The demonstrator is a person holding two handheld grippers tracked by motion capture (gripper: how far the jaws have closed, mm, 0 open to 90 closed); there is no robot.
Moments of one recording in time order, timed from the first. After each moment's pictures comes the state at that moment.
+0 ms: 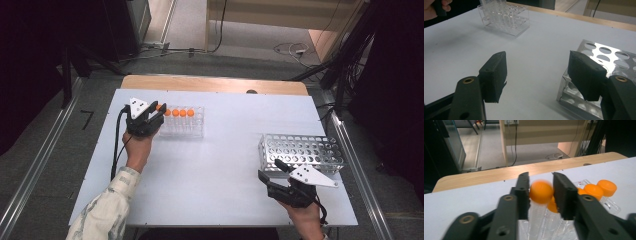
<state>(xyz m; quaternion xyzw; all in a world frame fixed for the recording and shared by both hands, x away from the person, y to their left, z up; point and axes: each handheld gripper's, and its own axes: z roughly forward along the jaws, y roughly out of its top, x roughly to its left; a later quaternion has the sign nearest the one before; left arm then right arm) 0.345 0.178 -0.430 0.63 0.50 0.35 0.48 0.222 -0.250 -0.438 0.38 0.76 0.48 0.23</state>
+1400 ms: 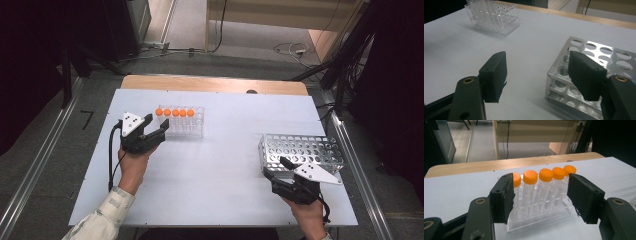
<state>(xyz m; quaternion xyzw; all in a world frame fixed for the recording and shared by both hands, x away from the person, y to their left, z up) 0.292 0.175 -0.426 0.63 0.51 0.31 0.50 0.230 -0.261 -0.440 0.41 0.75 0.47 0.24</state>
